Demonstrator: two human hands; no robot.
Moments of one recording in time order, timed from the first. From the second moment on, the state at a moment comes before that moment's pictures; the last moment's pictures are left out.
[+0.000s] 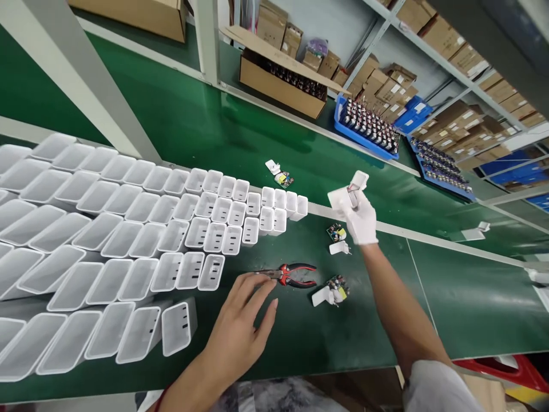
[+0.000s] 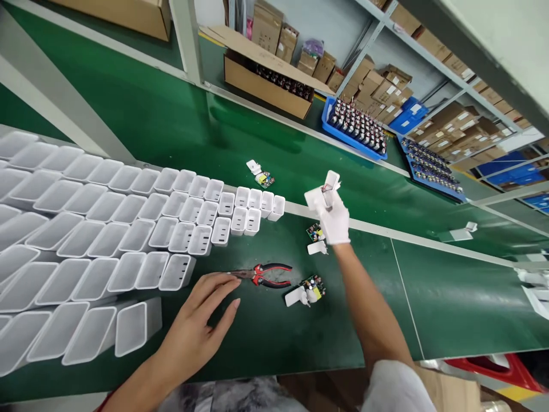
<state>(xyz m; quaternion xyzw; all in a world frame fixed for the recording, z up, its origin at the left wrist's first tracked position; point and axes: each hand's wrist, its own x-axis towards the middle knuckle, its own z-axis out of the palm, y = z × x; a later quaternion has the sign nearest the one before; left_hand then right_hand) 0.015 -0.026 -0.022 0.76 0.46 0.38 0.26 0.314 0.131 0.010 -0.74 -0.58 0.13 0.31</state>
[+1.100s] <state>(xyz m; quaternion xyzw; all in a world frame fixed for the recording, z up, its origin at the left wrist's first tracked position) 0.037 -0.009 0.006 0.87 0.42 0.24 0.06 0.312 0.260 -0.019 -0.65 -0.74 0.15 0.05</state>
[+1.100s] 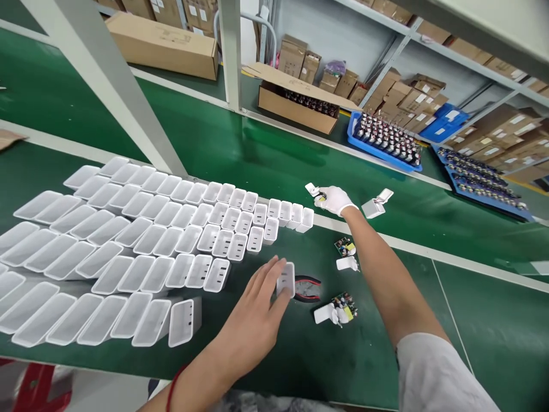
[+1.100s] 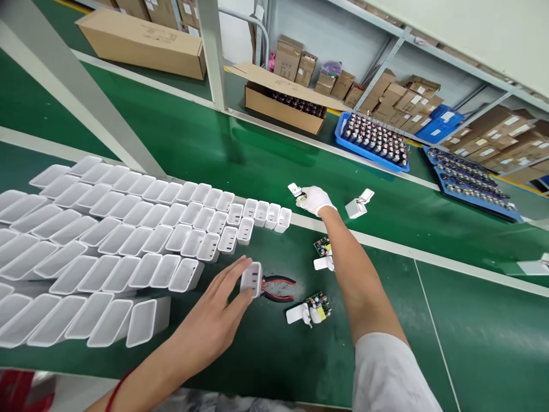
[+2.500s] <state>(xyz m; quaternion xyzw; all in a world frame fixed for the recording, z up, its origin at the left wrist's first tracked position) -0.015 -0.053 -0.066 0.73 0.47 0.34 0.37 0.198 -0.029 -0.030 -0.38 -0.80 0.35 0.32</state>
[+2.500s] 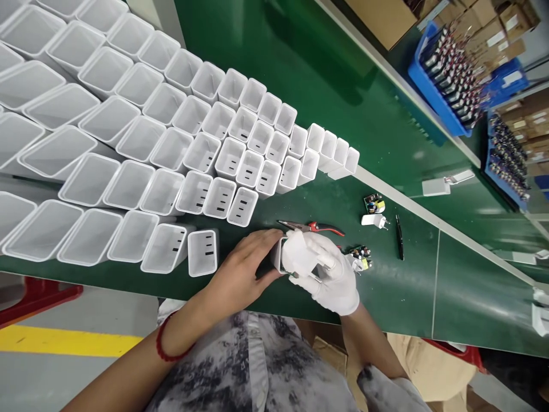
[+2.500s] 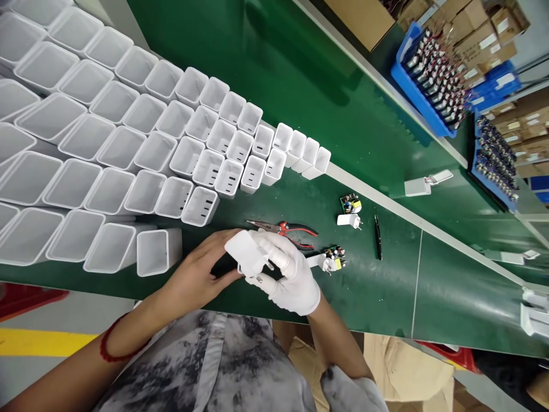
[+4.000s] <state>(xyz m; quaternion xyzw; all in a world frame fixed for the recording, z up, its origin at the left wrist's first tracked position) -0.026 -0.045 -0.064 0.72 0.51 0.27 0.38 0.152 -0.066 -0.056 -0.51 -0.67 0.38 0.38</state>
